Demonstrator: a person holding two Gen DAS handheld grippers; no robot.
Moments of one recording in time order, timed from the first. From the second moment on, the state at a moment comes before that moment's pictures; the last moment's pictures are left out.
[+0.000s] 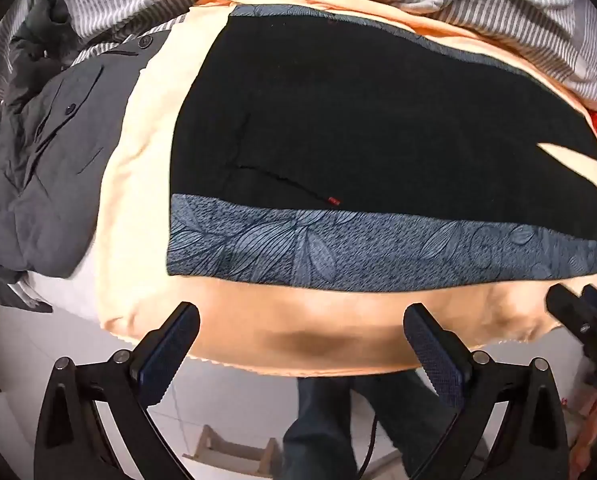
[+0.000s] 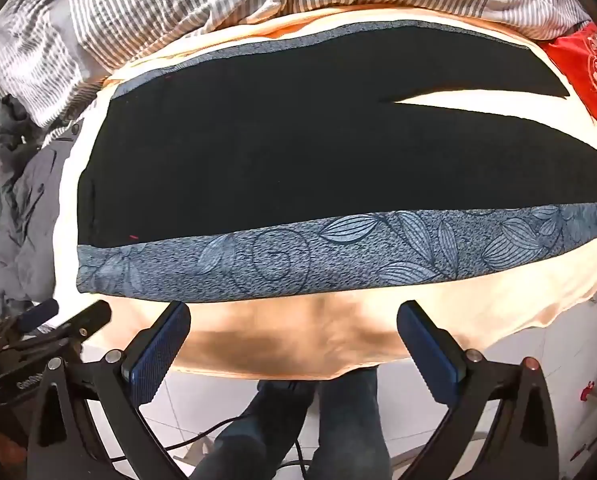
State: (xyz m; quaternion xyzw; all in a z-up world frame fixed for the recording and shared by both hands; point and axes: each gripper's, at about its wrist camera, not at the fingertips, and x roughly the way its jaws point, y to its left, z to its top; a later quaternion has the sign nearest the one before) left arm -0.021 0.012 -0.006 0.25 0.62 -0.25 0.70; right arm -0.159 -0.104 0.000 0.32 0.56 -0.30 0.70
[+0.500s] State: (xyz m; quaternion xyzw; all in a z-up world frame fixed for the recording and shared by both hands) left arm -0.025 0.044 0.042 0.25 0.64 -0.32 0.65; right arm -0.174 -0.105 0.058 0.31 0.56 -0.30 0.71
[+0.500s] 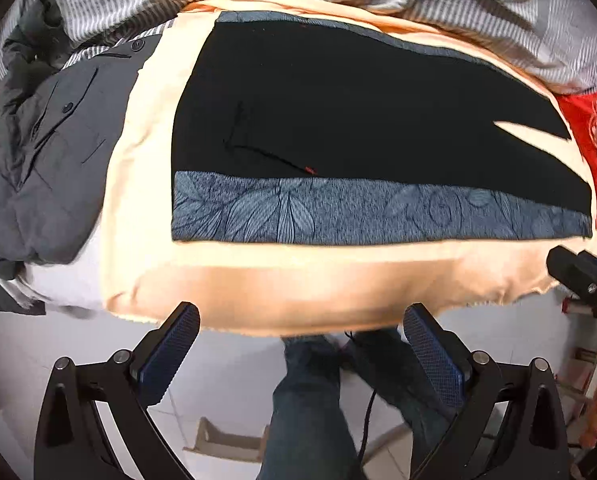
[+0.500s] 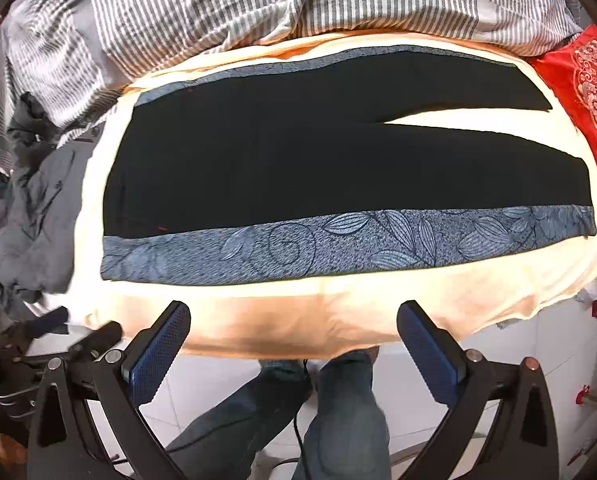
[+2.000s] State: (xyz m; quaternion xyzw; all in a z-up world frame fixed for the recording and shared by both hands) left arm -0.020 0.042 0.110 0.27 0.58 -0.34 0.69; right arm -0.176 -0.090 0.113 0.32 0.56 -0.31 0.70
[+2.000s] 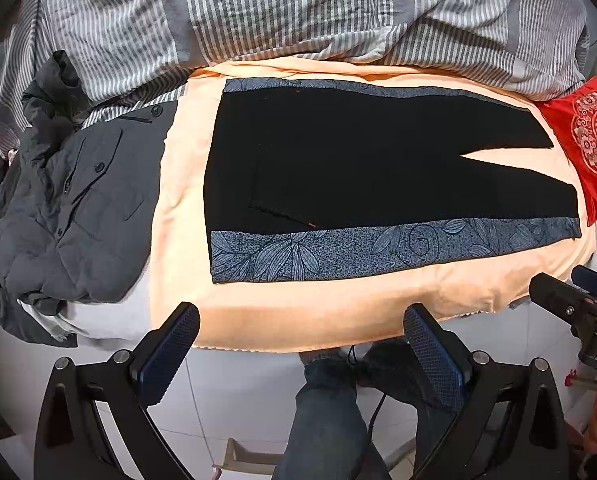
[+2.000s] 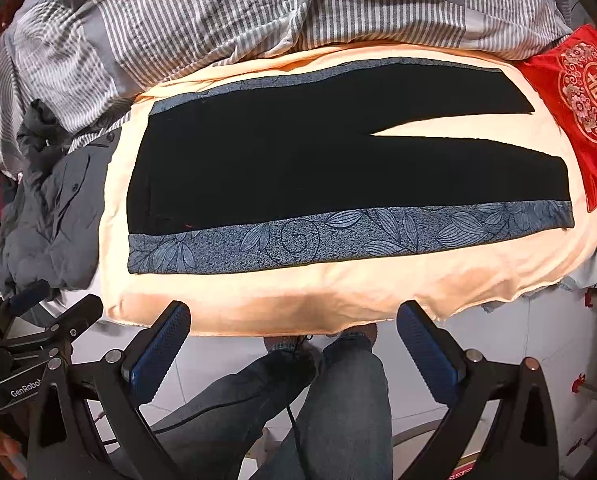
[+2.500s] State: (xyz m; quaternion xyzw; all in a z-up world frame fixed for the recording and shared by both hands) left arm -0.018 0.033 0.092 0.28 0.59 -0.34 0.67; right arm -0.184 -0.095 0.099 0.33 0.57 -0.32 0.68
